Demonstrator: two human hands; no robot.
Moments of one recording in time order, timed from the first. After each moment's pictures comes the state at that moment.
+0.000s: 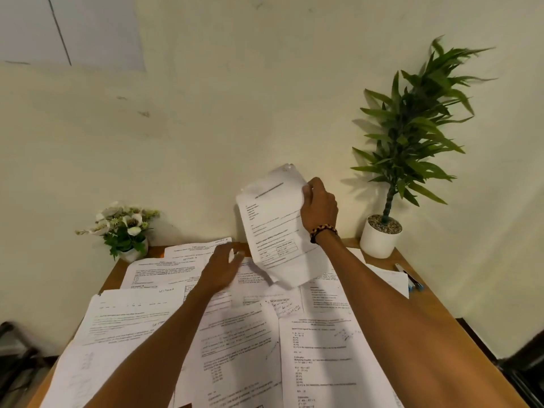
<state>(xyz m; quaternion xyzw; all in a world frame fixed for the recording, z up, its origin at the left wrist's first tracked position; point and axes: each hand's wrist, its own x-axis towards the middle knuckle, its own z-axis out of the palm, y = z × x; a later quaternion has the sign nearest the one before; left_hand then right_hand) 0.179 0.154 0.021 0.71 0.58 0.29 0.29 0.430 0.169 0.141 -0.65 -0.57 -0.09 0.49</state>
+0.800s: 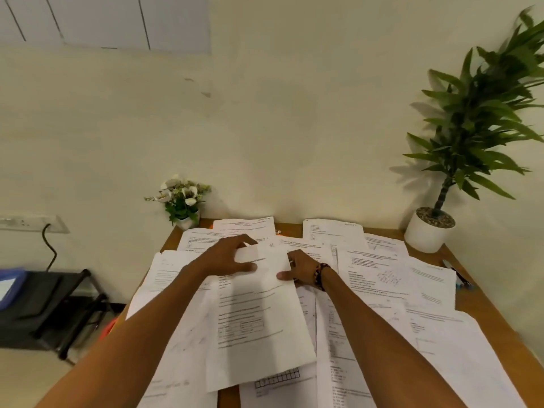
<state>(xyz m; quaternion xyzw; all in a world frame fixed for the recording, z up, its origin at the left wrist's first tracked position) 0.078 0.105 0.043 0.78 0.56 0.14 0.25 0.335 0.098 0.024 -0.53 -0.62 0.55 0.19</state>
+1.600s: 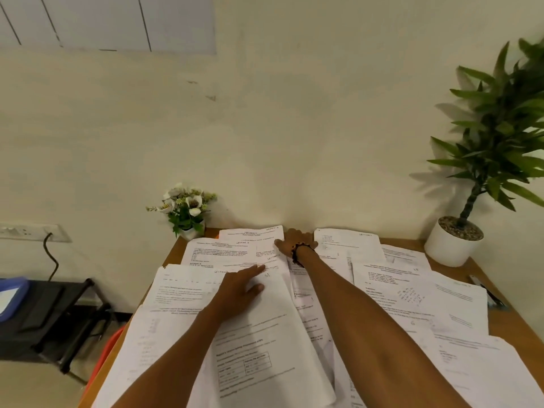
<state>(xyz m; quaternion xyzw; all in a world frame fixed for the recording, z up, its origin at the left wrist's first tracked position) 0.081 0.122 -0.062 0.77 0.55 0.23 0.23 0.274 0.212 0.033 -0.73 -0.65 0.20 0.06</state>
